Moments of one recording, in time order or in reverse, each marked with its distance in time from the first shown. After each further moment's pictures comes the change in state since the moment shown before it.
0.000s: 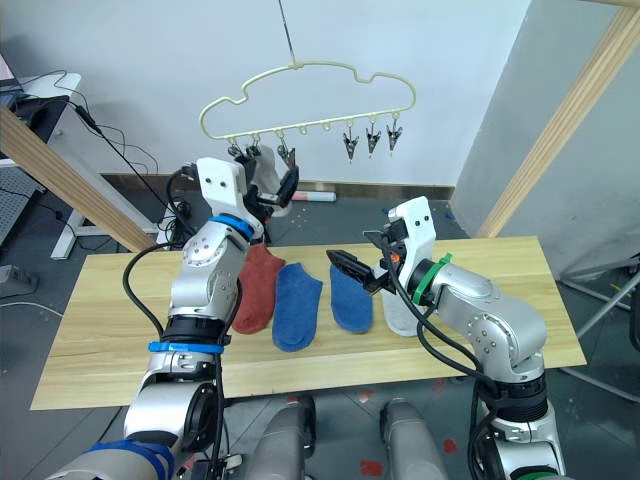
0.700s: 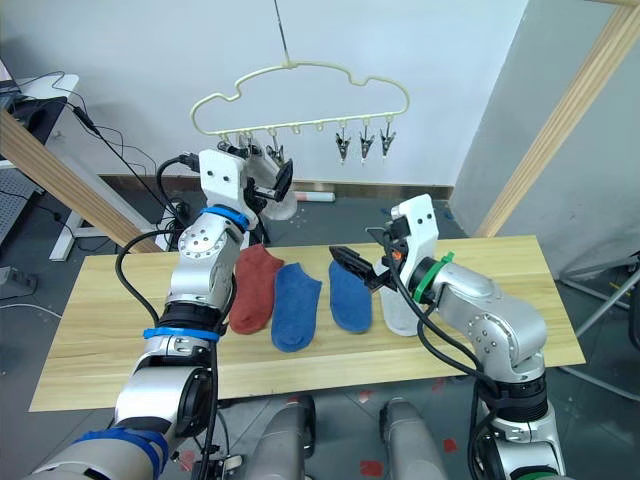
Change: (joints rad) left arm -0.046 0.055 -0.056 0.149 0.139 -0.158 -0.001; right arm 0.000 0.001 -0.005 0.000 -0.004 -0.016 -0.021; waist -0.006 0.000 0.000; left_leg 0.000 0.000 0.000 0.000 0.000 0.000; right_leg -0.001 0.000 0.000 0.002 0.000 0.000
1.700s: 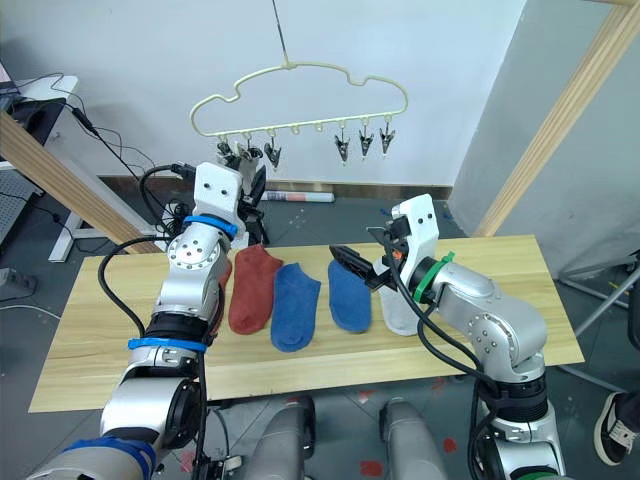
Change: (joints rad) left arm 0.035 0.056 -0.019 -0.006 0.100 -0.061 0.083; right arm 0.001 0.000 -0.001 0.000 0.001 -0.001 -0.001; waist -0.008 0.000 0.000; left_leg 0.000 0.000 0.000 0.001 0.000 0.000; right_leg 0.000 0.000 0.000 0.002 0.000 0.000
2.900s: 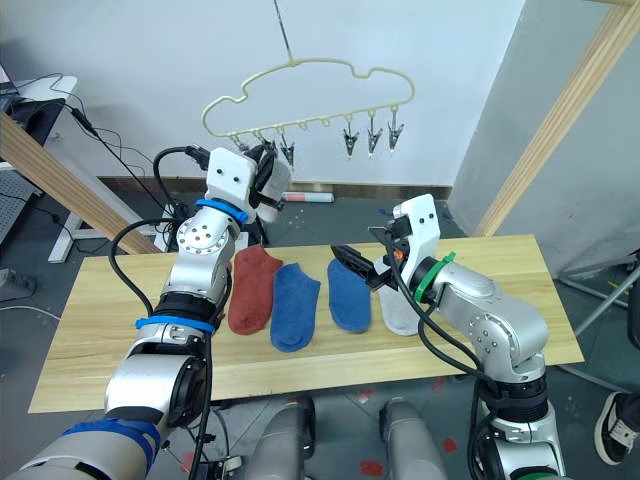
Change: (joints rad) left arm -0.095 -0.012 -0.019 0.141 0.002 -0.095 -0.068; right arm 0.002 0.003 -0.005 0.000 0.000 0.000 -0.011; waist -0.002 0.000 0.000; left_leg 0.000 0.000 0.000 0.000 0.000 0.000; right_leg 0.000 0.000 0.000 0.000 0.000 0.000
